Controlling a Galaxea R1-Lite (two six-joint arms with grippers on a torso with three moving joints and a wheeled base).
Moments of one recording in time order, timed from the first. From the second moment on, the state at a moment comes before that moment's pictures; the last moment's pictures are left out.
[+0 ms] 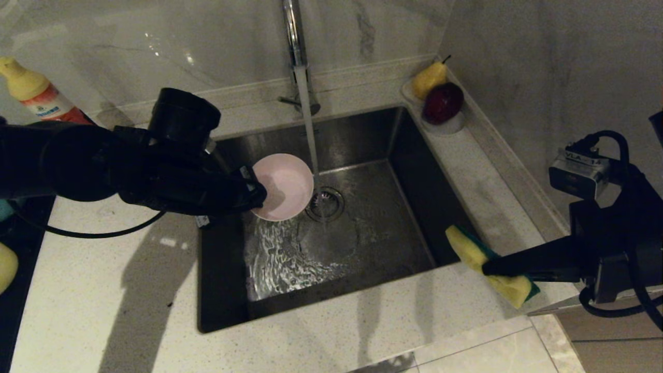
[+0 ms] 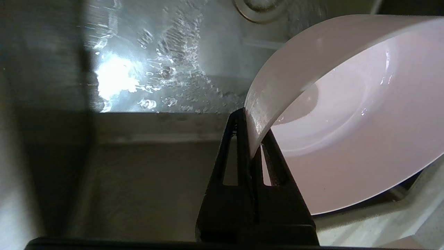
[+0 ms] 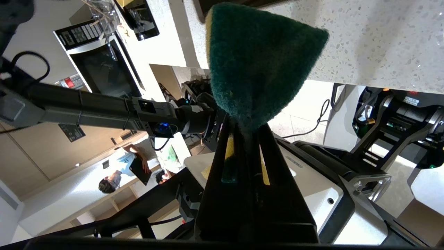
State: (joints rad) left arm -0.37 1.78 -1.40 0.27 0.01 -0.72; right arm 0.42 1.36 -1.16 0.45 0.67 0.64
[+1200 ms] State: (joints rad) left arm -0.44 1.97 -1.52 0.22 0.06 -0.76; right arm 0.42 1.36 -1.13 0.39 0.67 0.64
